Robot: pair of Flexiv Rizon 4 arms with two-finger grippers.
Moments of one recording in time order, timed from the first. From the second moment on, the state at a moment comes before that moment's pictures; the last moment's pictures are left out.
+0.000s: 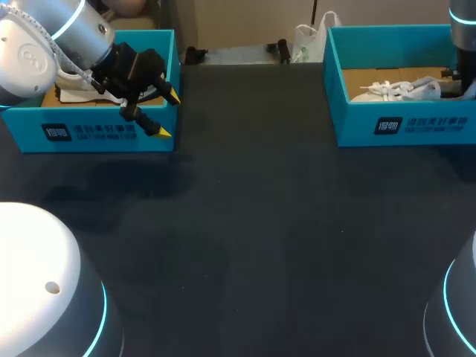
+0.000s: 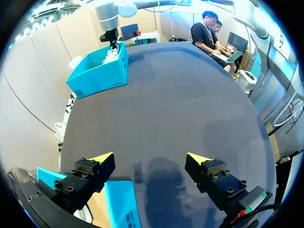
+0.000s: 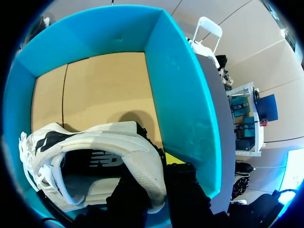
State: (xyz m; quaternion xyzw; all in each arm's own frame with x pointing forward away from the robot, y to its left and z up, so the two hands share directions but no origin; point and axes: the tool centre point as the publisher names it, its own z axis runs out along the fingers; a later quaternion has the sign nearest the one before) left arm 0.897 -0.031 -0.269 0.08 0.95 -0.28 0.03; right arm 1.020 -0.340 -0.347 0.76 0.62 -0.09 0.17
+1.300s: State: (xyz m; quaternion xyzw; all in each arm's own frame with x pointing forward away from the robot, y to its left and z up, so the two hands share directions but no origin) left arm 0.897 -0.031 -0.269 0.08 0.95 -0.28 0.03; right arm 1.028 -0.343 -0.357 0.76 0.63 -0.09 0.15
